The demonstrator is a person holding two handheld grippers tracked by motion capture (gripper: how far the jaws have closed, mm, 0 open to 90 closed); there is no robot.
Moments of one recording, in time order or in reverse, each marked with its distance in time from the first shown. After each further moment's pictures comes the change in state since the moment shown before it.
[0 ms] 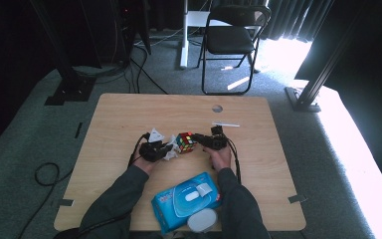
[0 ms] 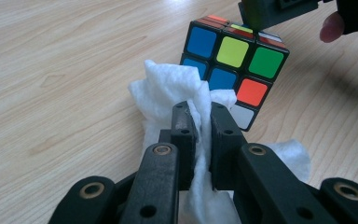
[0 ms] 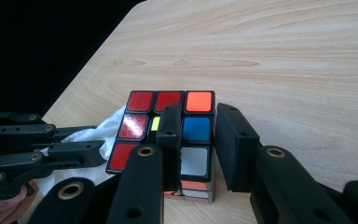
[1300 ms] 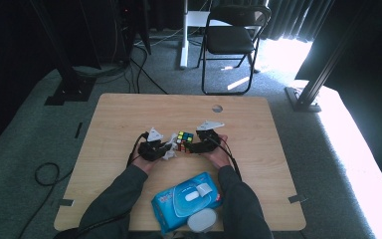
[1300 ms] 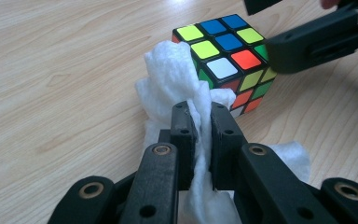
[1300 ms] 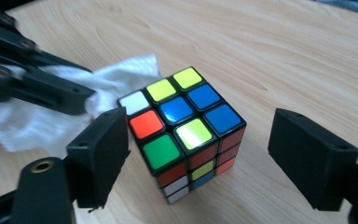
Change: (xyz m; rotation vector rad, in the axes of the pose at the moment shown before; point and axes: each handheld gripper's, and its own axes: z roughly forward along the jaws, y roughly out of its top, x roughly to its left) left arm 0.004 0.001 -0.003 0.001 0.006 -0.001; right arm 0.028 0.002 0.012 0.088 -0.112 -0.500
